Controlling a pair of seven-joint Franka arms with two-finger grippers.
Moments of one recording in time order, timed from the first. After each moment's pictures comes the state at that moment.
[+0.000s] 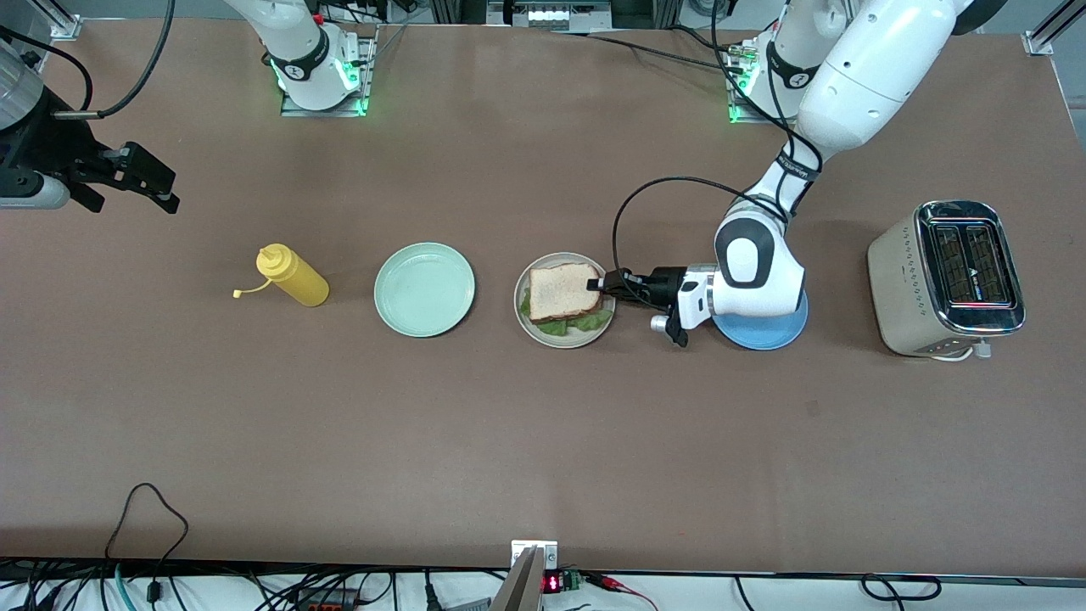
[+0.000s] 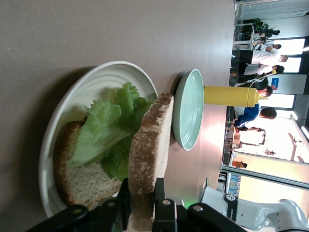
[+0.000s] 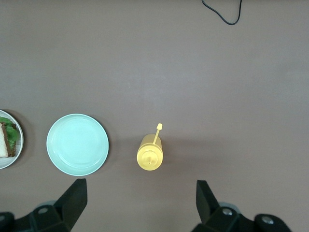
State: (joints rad) left arm -0.11 0.68 -0.30 -1.90 -1.32 2.19 0.82; right arm -0.01 -0.05 0.09 -1.65 0.00 1.68 0.09
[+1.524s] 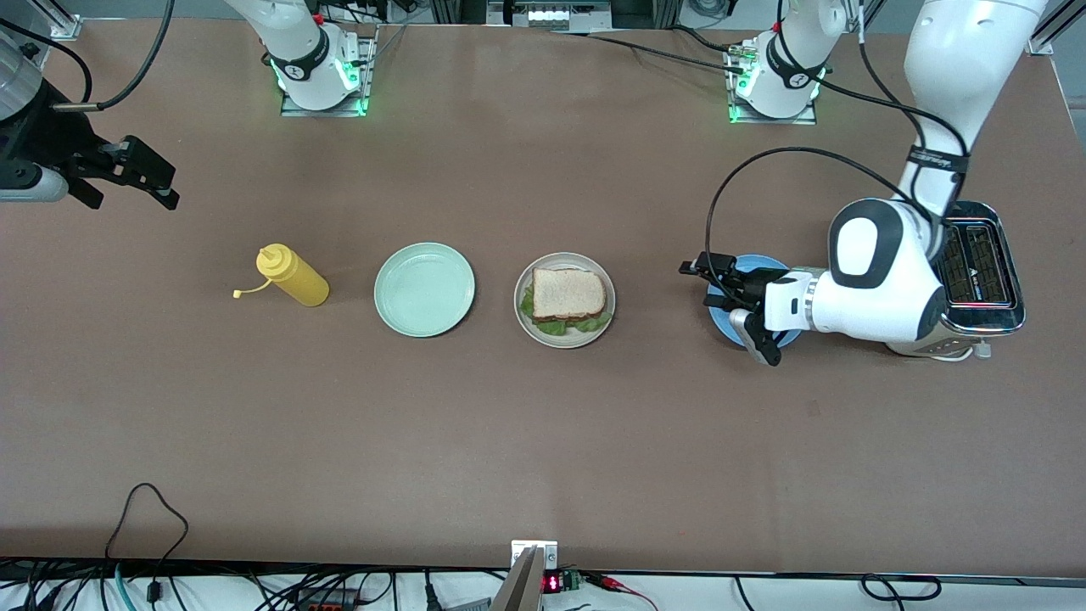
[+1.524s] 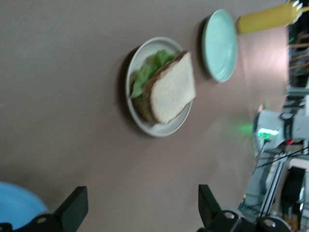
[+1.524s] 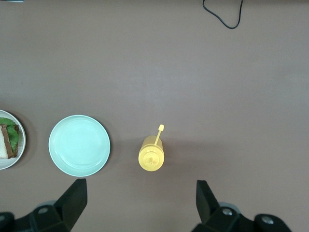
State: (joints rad) left arm 0.09 0.49 -0.29 -1.72 -0.56 1.80 0.58; right arm -0.01 -0.06 0.10 -1.65 0.00 1.69 0.09
